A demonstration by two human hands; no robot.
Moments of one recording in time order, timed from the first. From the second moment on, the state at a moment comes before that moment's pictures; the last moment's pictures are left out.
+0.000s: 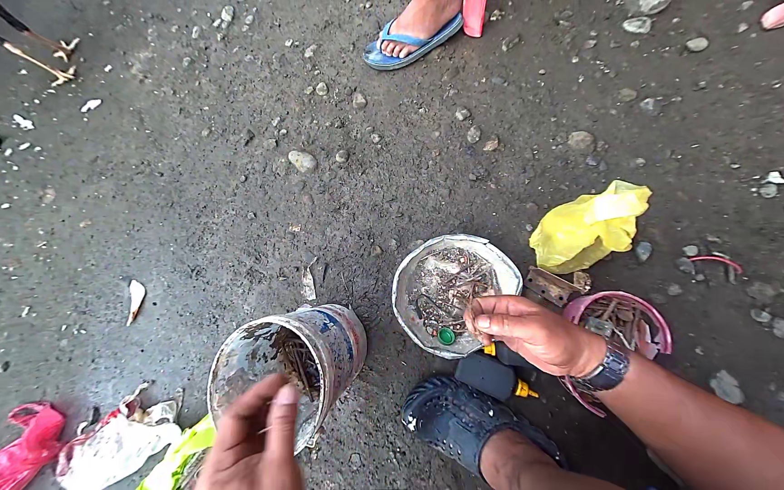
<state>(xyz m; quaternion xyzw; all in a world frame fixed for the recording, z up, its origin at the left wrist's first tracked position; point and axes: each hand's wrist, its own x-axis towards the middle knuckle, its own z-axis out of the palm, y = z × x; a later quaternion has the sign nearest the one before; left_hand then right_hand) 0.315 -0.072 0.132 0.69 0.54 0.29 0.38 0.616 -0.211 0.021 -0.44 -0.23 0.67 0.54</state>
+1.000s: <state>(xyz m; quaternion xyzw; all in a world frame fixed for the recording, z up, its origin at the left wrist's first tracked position) 0.213 -0.073 0.139 0.49 0.66 0.37 0.43 0.596 -0.212 0.023 -0.56 -0.27 0.60 0.50</state>
